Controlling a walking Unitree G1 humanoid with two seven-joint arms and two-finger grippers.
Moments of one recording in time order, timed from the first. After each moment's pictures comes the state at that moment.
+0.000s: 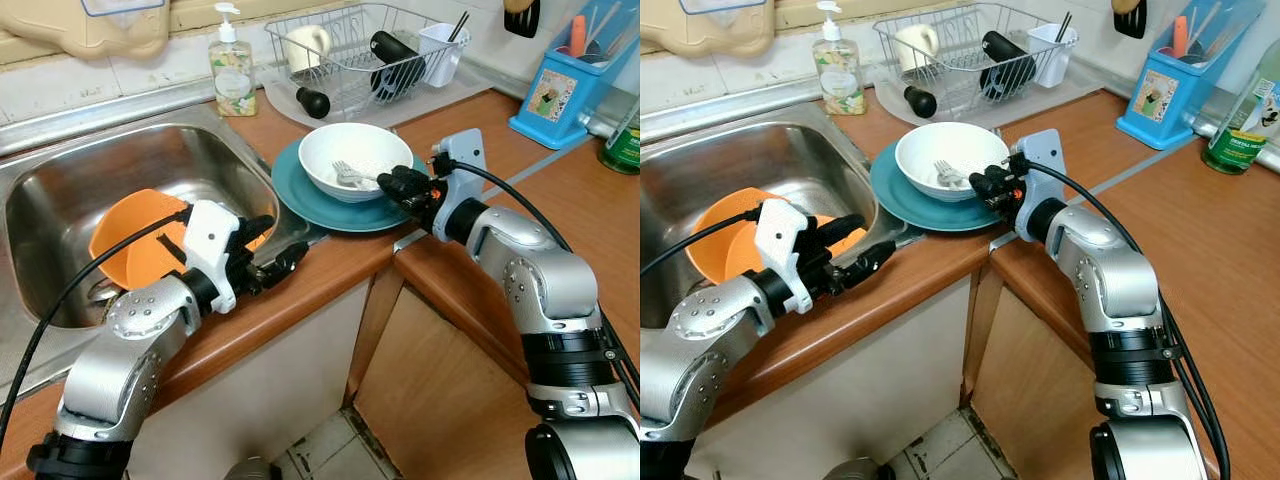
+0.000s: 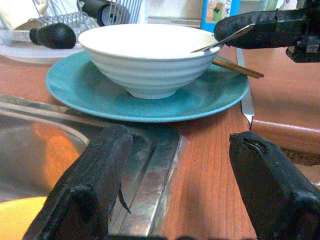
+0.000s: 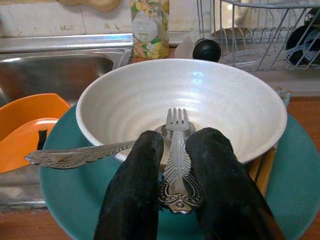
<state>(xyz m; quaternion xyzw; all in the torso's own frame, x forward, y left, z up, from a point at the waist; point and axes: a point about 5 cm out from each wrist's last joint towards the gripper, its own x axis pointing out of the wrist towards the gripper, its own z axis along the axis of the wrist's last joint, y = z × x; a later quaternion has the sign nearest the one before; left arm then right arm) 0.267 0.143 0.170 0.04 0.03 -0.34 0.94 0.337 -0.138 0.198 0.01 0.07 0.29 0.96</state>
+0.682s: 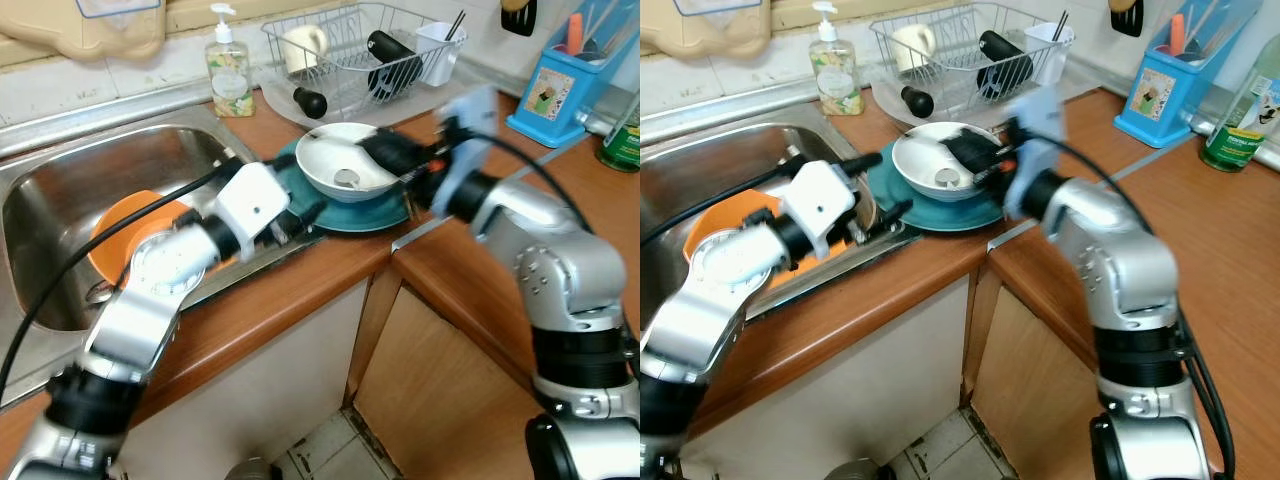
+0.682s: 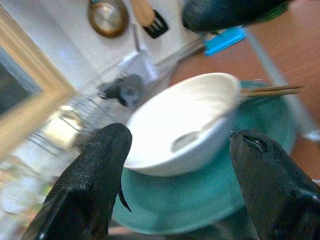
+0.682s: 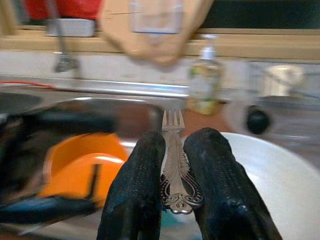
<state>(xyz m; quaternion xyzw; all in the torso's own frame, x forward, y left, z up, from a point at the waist) 0.302 0.125 0.217 0.29 -0.12 -0.33 0.89 0.314 -0.106 0.246 0.02 -0.01 0.40 0.91</state>
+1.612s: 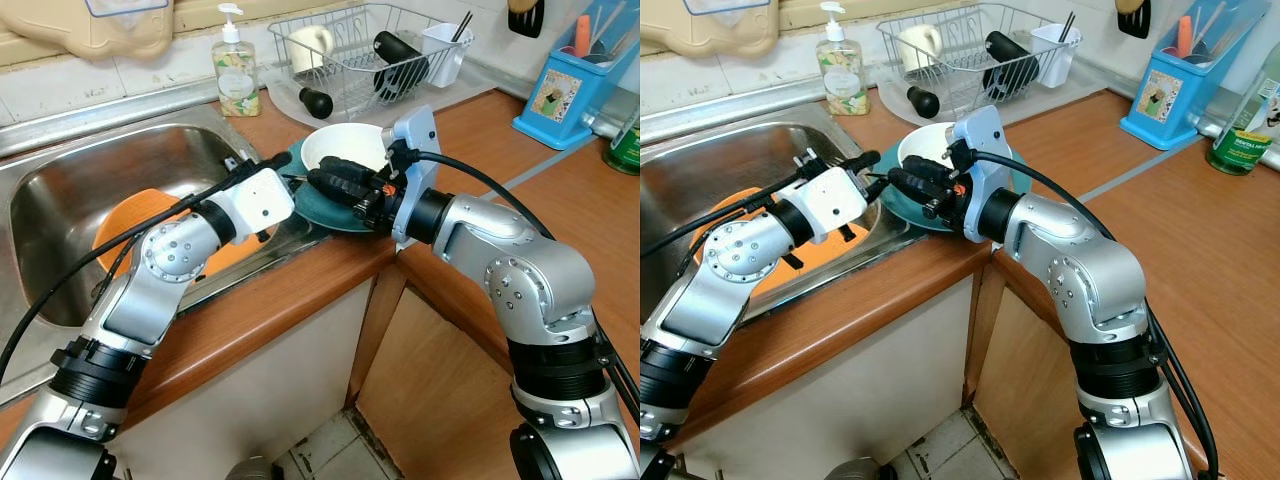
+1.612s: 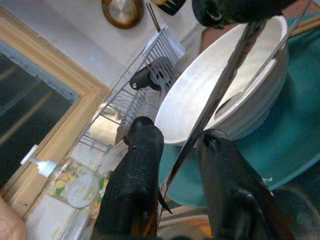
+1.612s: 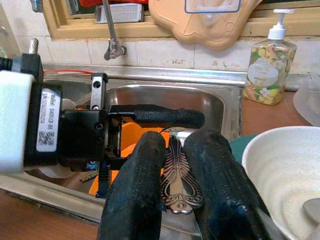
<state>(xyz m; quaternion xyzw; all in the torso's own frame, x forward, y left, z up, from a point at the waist) 0.320 0.135 0.207 0.41 -0.14 -0.28 0.86 0.301 -0.076 0.239 0.03 0.03 0.46 0.89</state>
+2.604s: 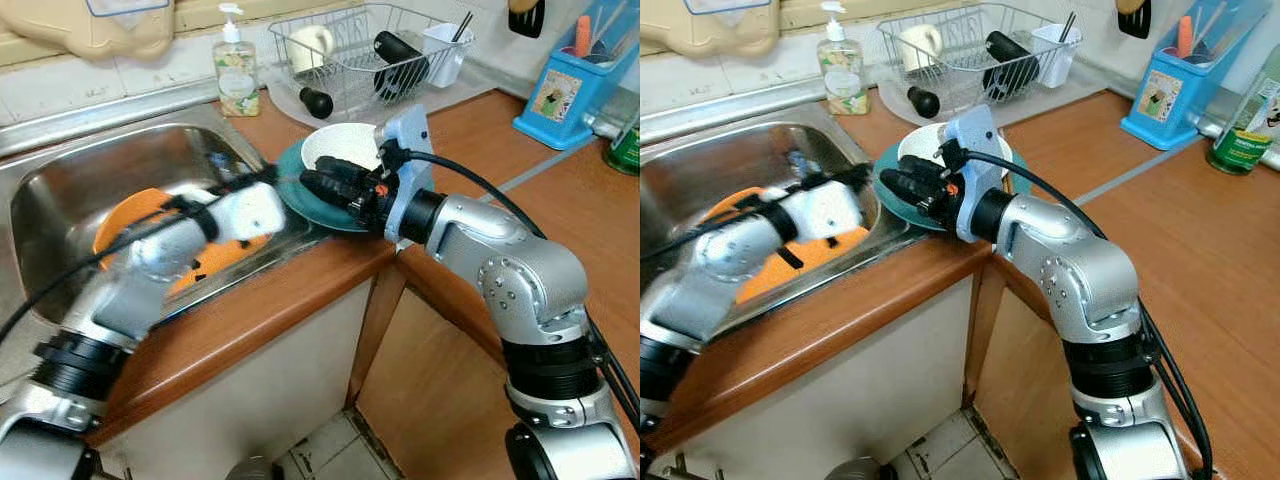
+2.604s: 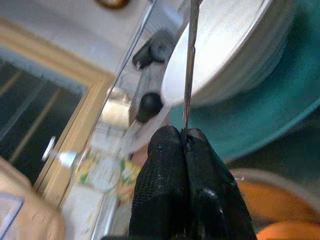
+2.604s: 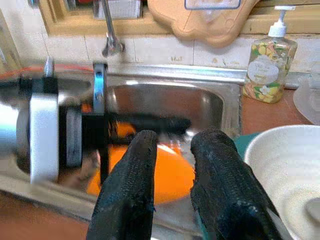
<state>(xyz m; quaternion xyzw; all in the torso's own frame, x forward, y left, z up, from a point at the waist) 0.330 0.165 0.199 0.51 -0.11 -0.25 0.82 0.301 -0.072 0.237 0.01 0.03 0.45 0.89</state>
